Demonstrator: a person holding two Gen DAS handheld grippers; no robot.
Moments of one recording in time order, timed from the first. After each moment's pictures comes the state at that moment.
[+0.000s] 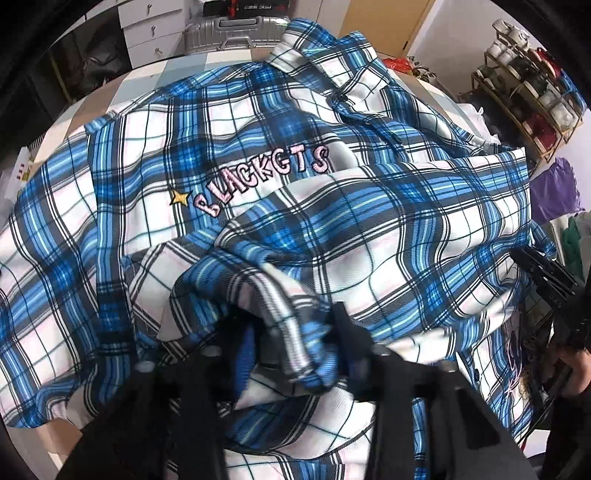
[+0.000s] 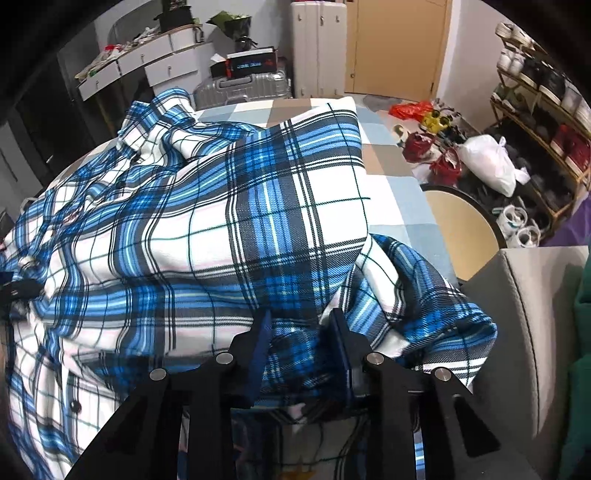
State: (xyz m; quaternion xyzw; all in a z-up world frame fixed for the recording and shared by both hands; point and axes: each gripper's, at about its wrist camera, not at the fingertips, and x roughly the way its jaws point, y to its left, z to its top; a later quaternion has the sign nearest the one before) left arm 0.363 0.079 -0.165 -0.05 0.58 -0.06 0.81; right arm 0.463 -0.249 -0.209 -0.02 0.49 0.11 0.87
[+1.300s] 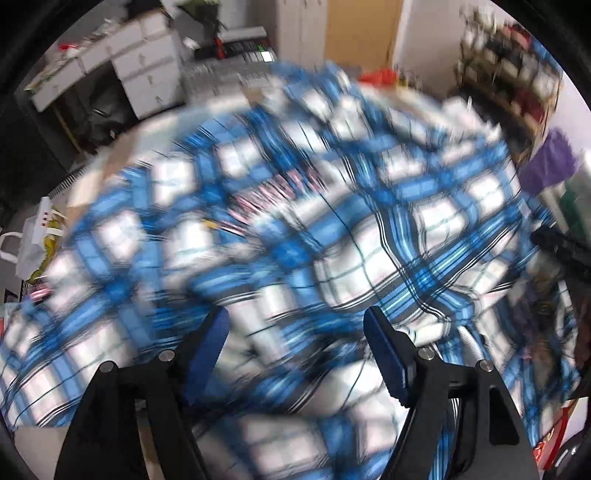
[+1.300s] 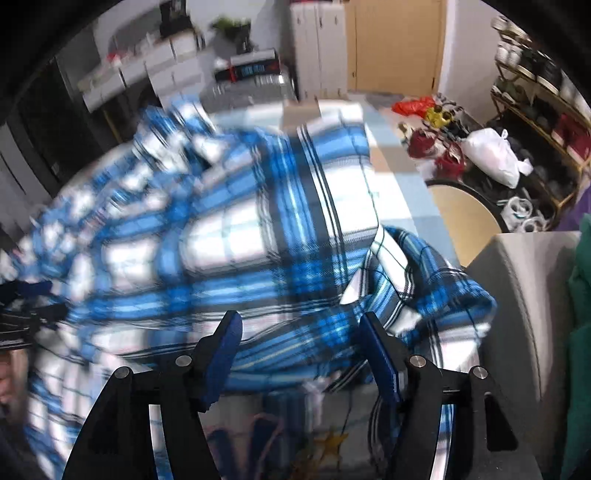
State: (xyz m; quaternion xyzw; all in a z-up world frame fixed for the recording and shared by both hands) left arm 0.306 0.096 -0.105 0.02 0.50 -0.06 0.87; right arm 0.438 -0.230 -0.176 0.03 0.47 0.13 0.87
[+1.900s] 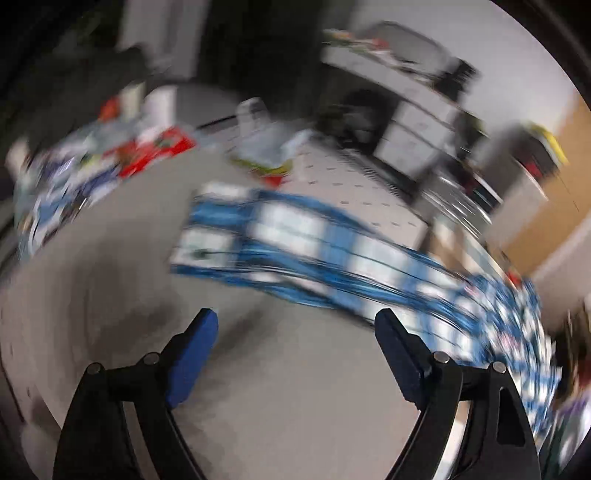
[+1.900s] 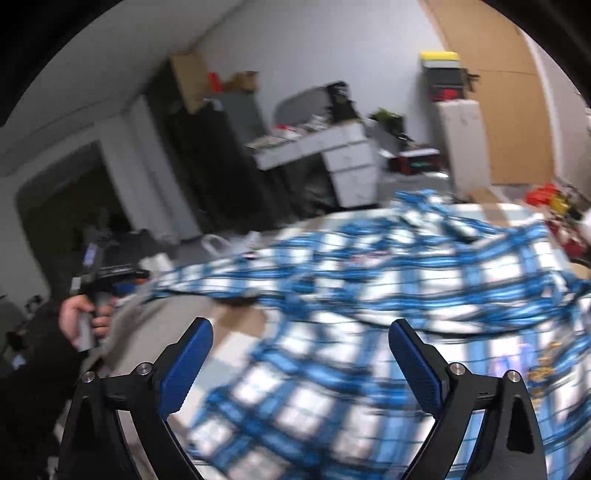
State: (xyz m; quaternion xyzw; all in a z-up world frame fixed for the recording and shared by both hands) left arm 0.089 0.429 -0.123 -0.31 0.35 0.28 0.84; right arm 0.227 -0.099 -0.086 0.09 0.27 0.40 0.87
